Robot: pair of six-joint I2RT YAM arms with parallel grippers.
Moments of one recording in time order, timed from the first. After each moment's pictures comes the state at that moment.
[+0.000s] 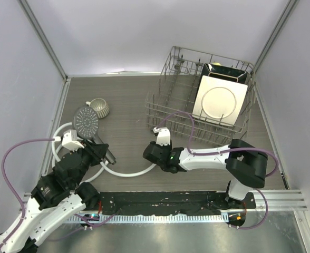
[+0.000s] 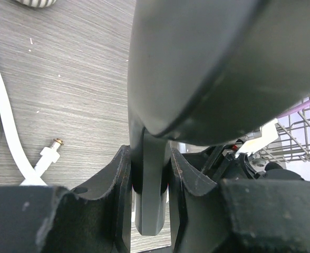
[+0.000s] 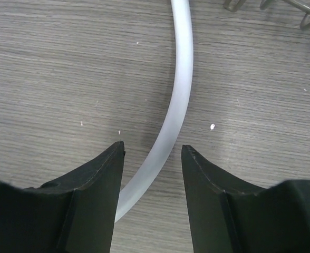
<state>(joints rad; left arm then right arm) -0.77 0.27 0.69 -0.76 -0.51 -0.84 1.19 1.66 0.93 -0.26 0.67 0.86</state>
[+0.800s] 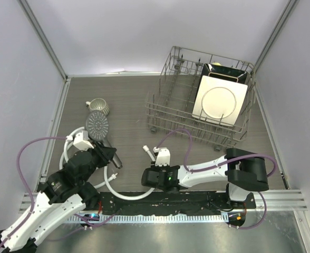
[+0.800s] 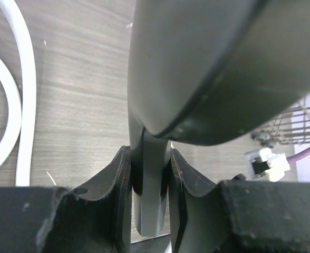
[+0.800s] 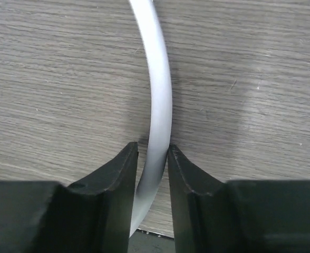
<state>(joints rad) -0.77 0.30 0.61 -0.72 -0.44 -0.88 1.42 1.66 0.87 -0.37 0.65 1.20</state>
